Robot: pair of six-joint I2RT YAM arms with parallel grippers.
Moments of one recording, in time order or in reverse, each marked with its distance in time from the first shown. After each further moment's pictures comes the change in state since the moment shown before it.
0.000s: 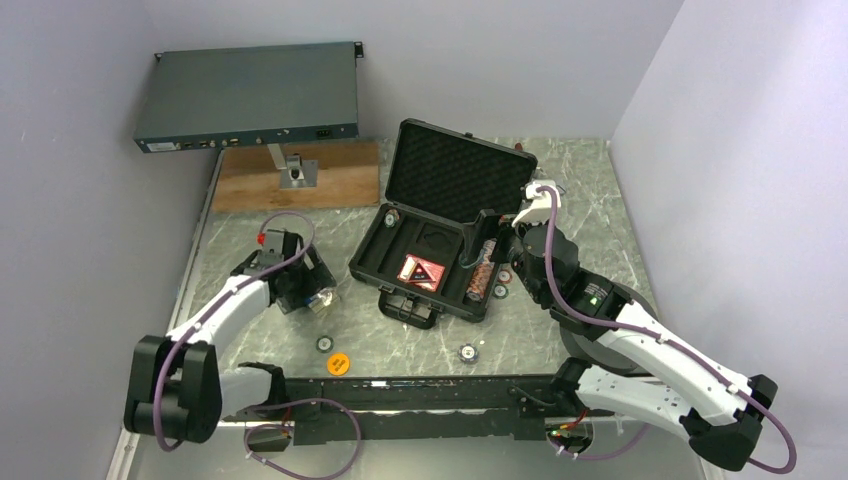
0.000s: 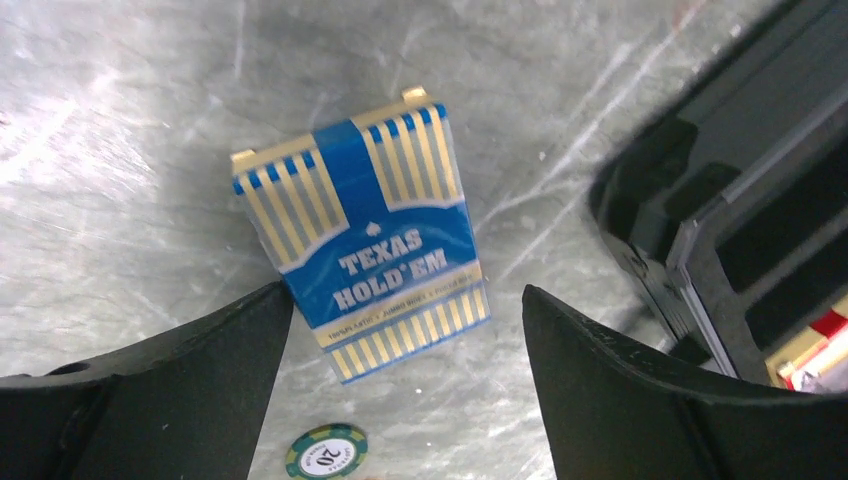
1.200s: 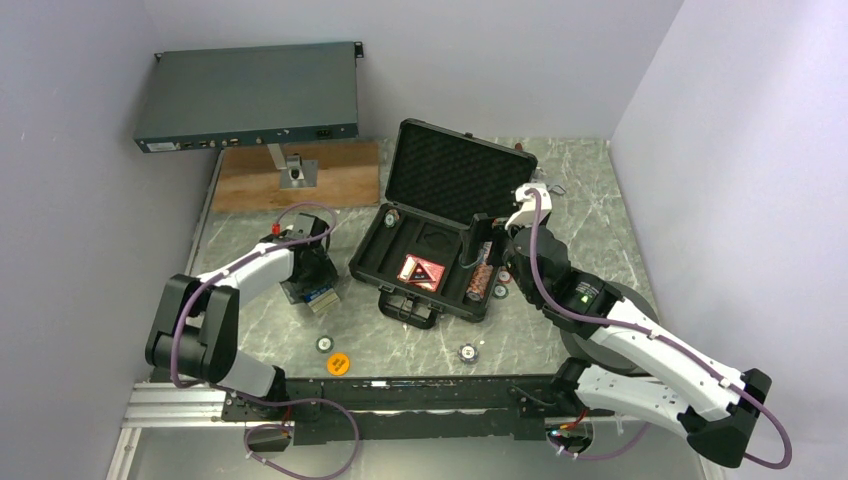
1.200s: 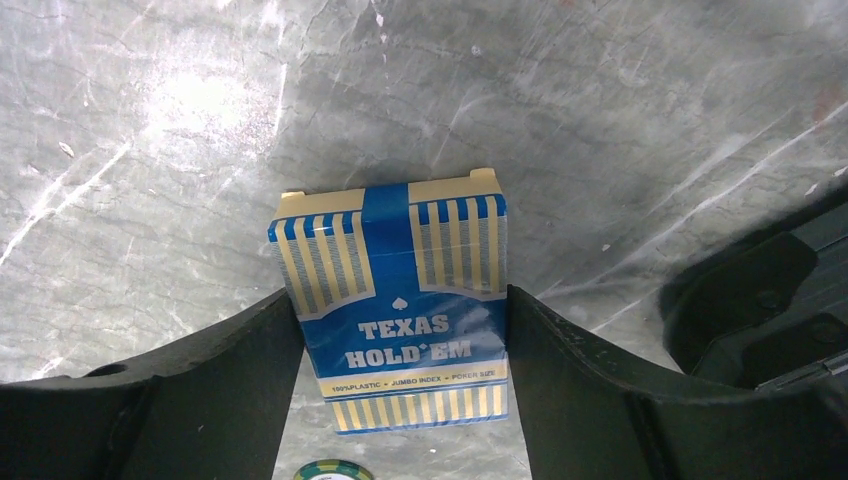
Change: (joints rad) left arm -0.127 0.310 0.212 -0.138 -0.266 -0.080; right arm 0.000 0.027 -0.027 0.001 0.011 -0.023
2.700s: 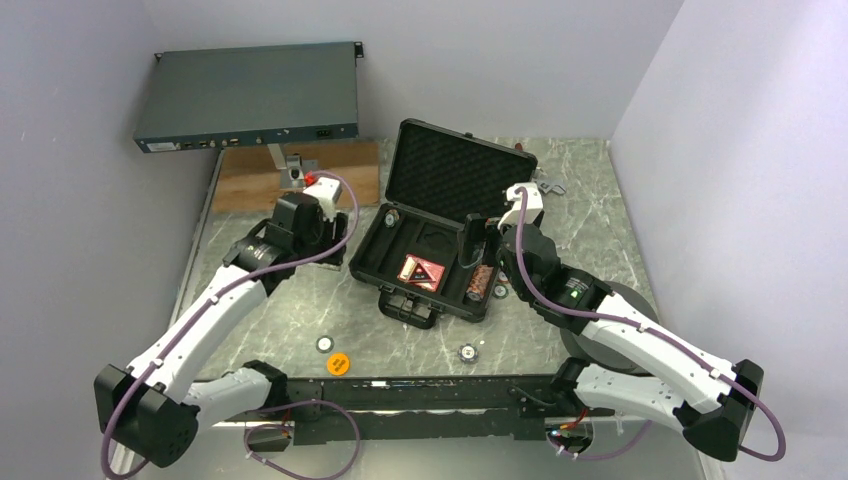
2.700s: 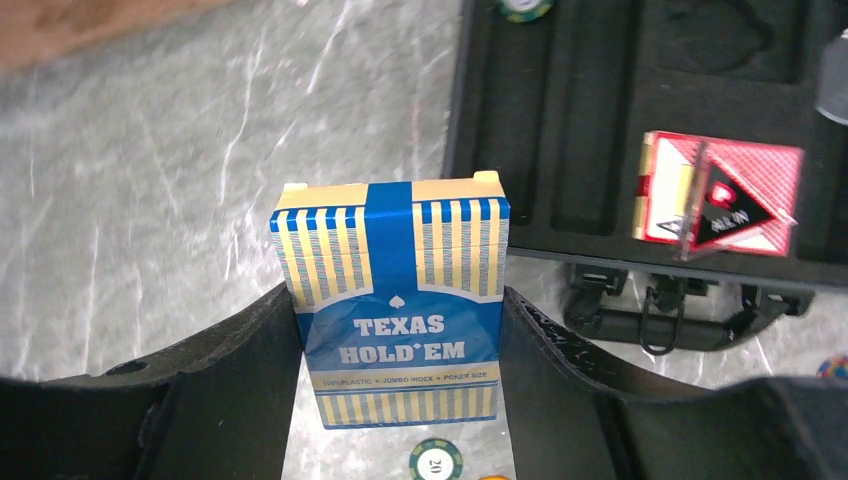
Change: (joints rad) left arm -0.160 -0.389 0.182 -0.021 0.066 0.623; right arm 0.000 0.051 -0.002 0.000 0.012 0.010
